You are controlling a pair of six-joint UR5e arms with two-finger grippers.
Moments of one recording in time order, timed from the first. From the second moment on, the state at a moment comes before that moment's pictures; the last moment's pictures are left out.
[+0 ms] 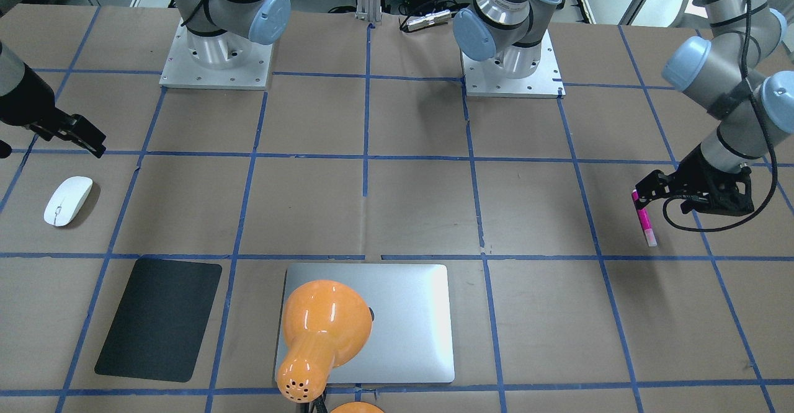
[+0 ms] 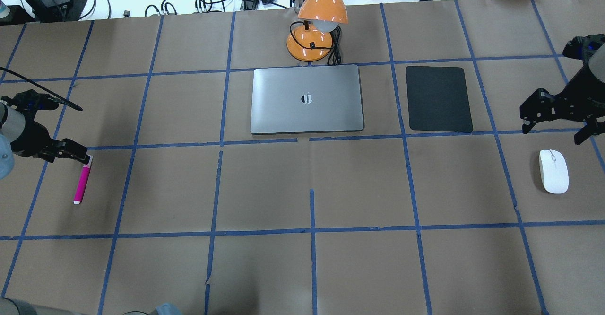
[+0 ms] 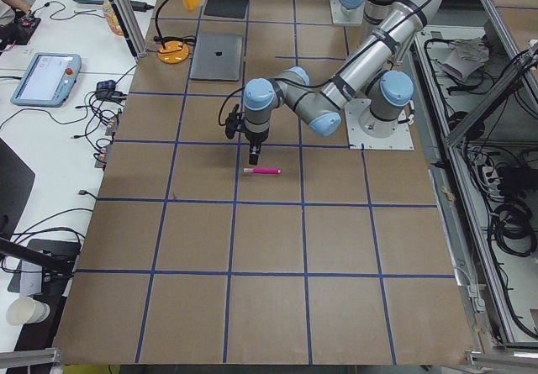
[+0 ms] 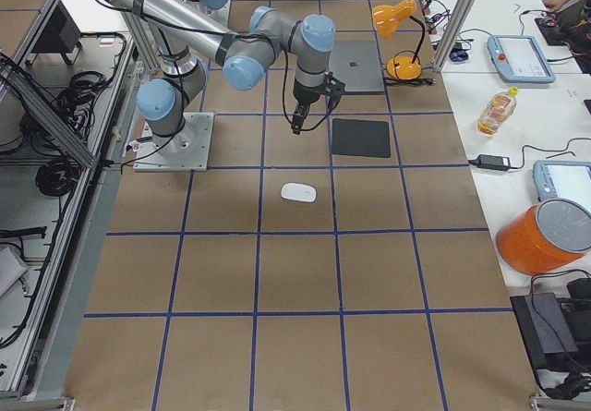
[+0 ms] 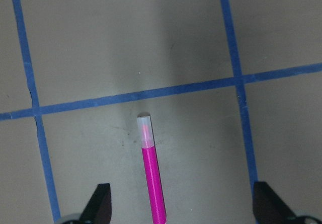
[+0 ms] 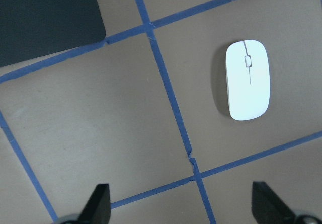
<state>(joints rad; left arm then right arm) -0.89 -1.81 -2.01 -0.89 1.54 0.74 1.09 -1.60 1.91 -1.79 -1.64 -0.14</state>
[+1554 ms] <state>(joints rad) -0.87 -1.93 -2.03 -0.79 1.58 0.72 0.86 -1.37 2.08 -2.26 -1.64 -0.33</state>
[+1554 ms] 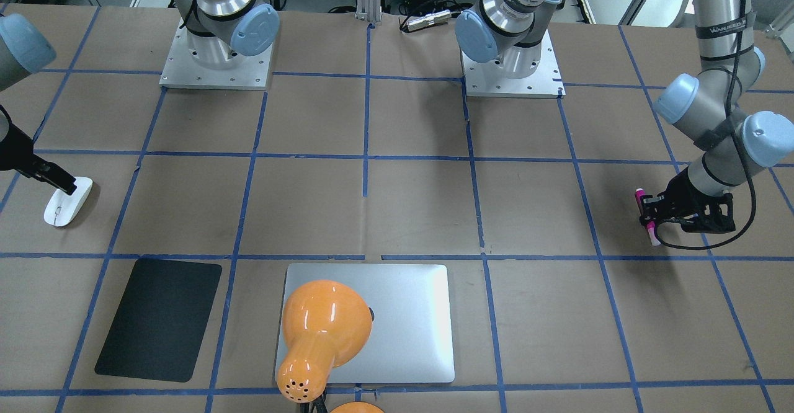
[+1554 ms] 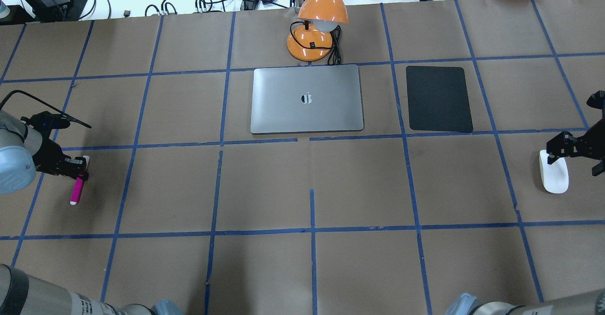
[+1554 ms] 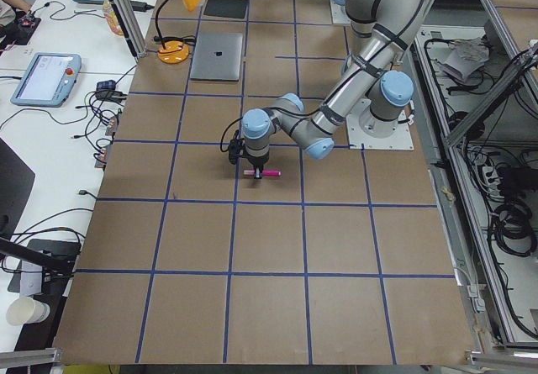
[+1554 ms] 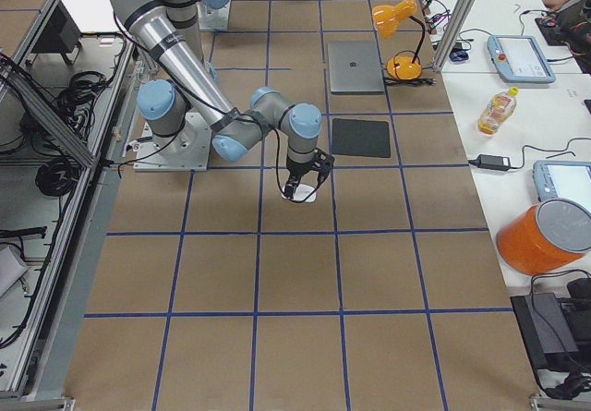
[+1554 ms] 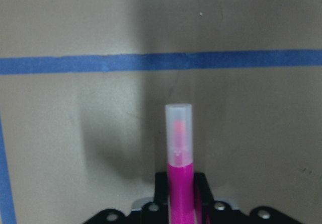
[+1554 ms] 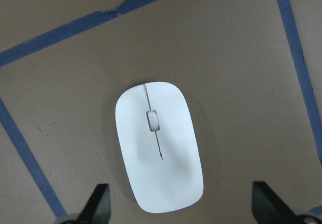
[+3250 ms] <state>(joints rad) -1.70 -1.65 -2.02 -1.10 1.52 -1.00 0.90 -1.27 2.09 -2.38 -1.64 -0.44</state>
